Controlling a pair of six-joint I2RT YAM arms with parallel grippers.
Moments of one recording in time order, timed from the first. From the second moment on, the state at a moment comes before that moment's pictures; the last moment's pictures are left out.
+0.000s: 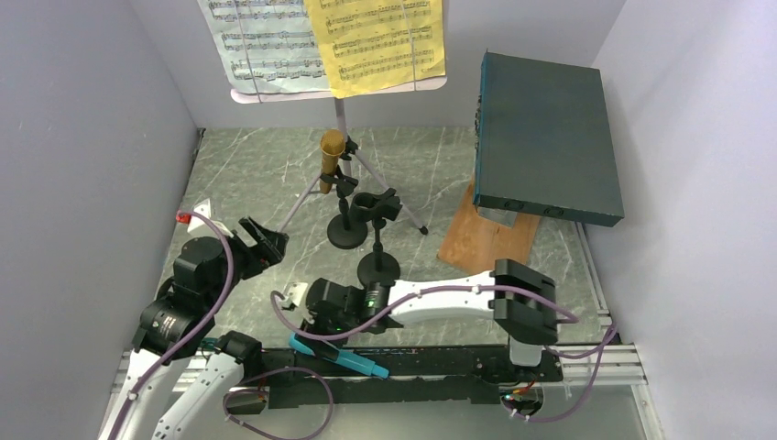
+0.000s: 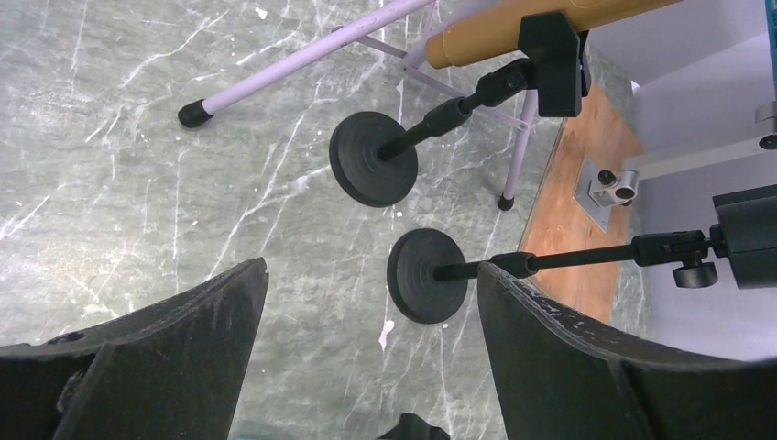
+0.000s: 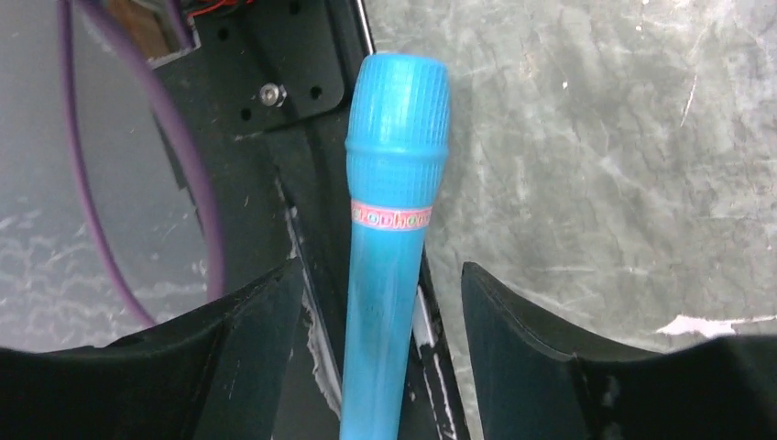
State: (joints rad) left arm -0.38 0.48 0.85 -0.76 -0.18 -0.72; right arm 1.39 1.76 1.19 -0.27 -0.14 0.20
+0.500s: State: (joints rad) left arm -0.38 0.44 0.85 -0.80 -0.23 -0.73; right arm 1.51 1.95 1.38 -0.46 0.12 0.21
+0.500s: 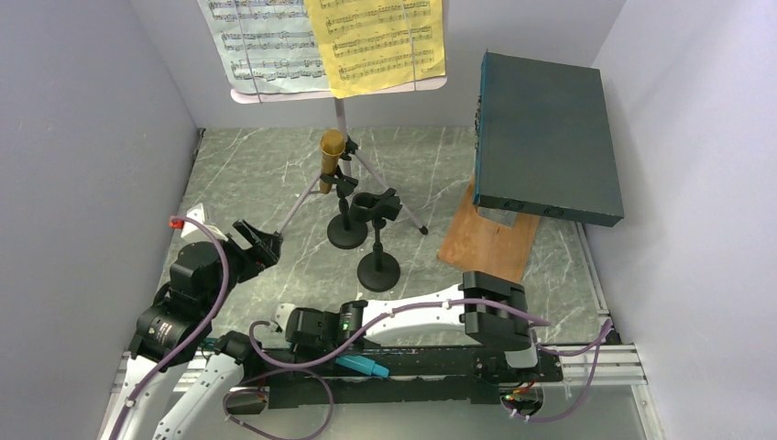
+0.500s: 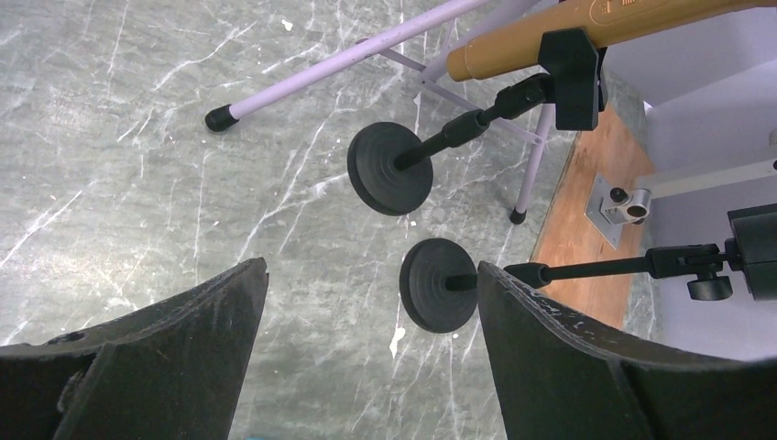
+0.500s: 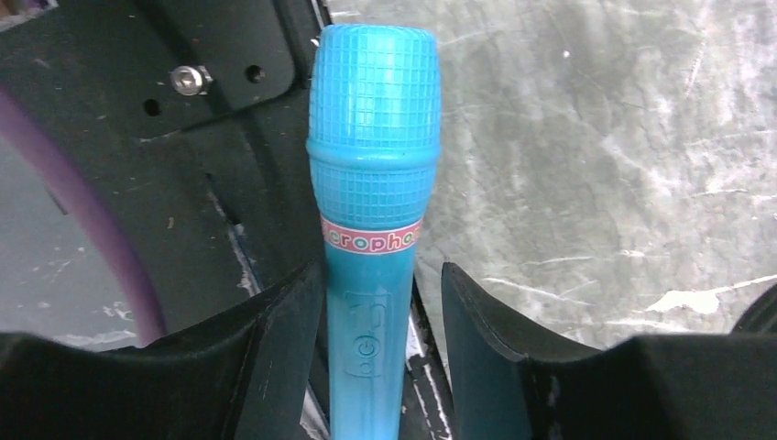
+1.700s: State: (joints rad) left arm -0.38 0.40 1.07 -0.88 -0.45 -0.66; right arm 1.37 1.57 1.28 -0.21 0.25 0.05
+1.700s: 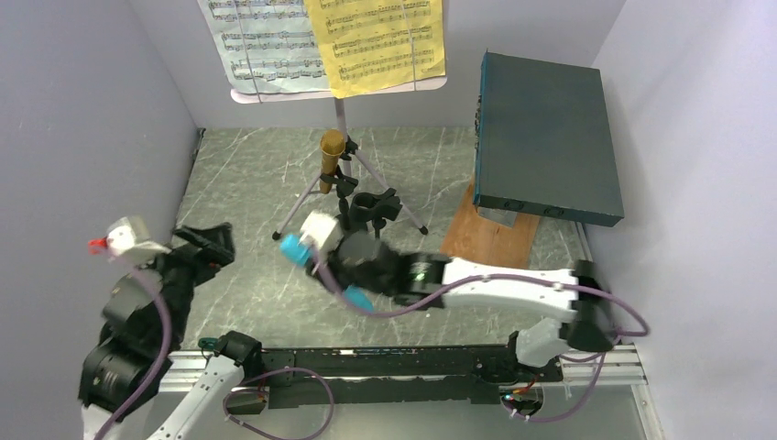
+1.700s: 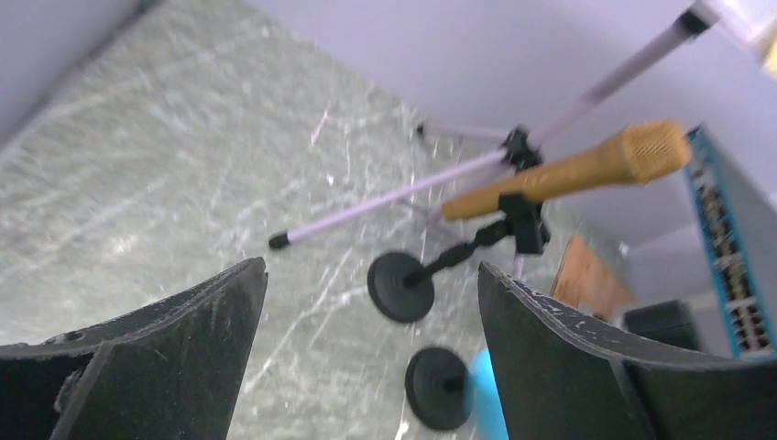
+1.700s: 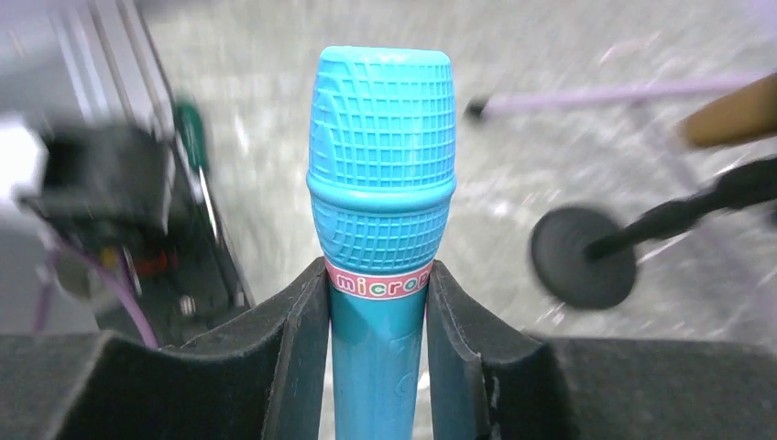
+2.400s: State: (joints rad) left arm -0.38 0.31 1.02 -0.86 -0.46 -0.66; right arm 1.13 1.16 1.12 0.69 0.16 -0.12
